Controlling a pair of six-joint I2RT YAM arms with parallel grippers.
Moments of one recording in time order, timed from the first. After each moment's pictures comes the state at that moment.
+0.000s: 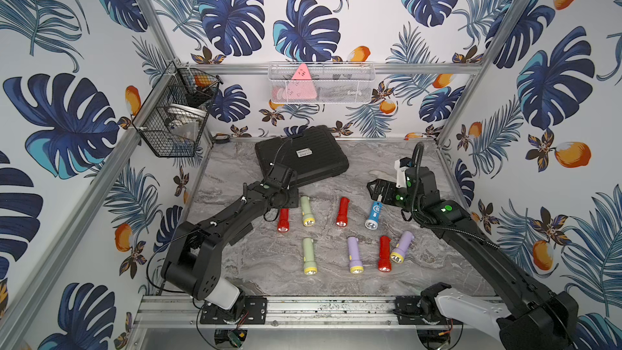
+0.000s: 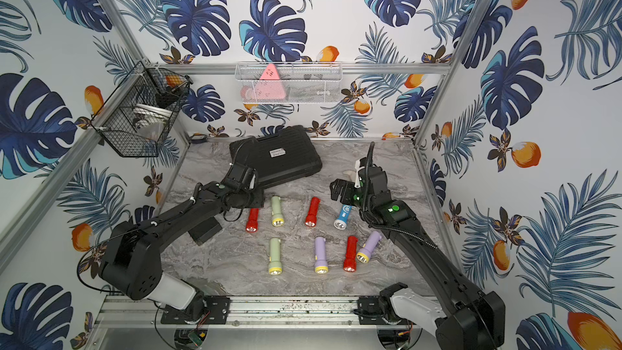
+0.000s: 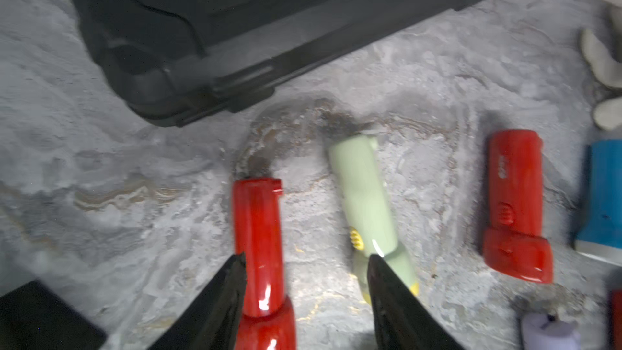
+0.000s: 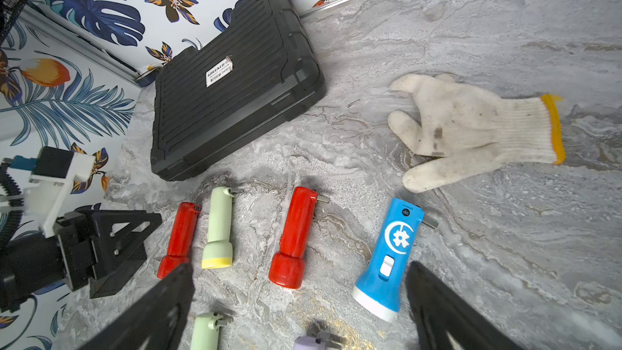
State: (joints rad) left arm -0.41 1.54 1.08 -0.56 -0.05 -0.42; right arm 0.41 1.11 0.95 -0.47 -0.02 0.52
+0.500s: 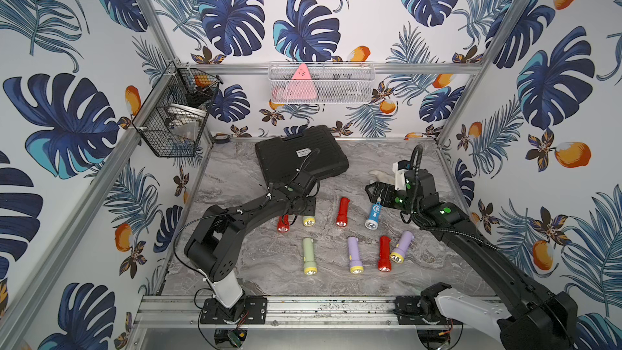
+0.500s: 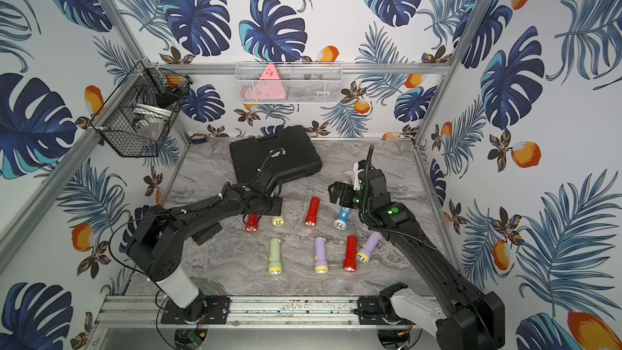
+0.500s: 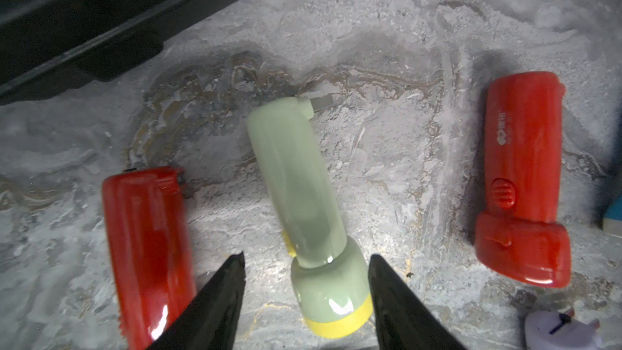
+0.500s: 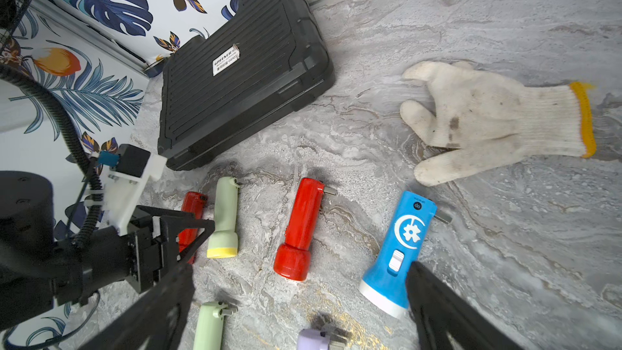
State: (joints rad) left arm -0.55 1.72 1.15 -0.56 -0.10 -0.50; right arm 0.41 1.09 0.91 -0.44 -0.06 0.53
